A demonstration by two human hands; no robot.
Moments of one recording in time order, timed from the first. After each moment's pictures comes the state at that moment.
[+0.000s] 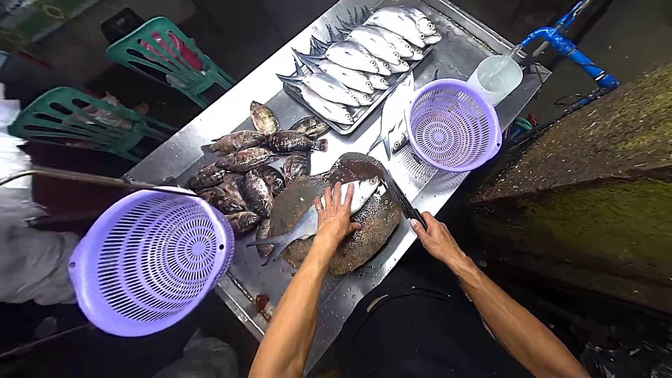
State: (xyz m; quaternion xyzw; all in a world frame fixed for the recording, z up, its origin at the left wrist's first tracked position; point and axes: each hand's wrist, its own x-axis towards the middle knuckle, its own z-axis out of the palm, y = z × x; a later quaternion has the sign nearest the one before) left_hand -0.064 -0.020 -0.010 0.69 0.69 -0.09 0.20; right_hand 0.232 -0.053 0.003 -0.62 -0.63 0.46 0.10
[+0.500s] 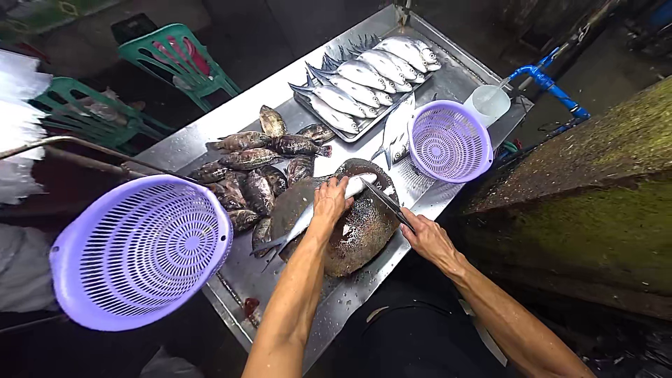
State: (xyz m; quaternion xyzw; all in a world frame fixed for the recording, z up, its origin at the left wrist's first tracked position) left_hand -0.086 0.013 0.000 0.68 0.71 0.02 0.18; right_hand 0.198 -0.048 0.041 -0.59 -0.76 0.29 -0.02
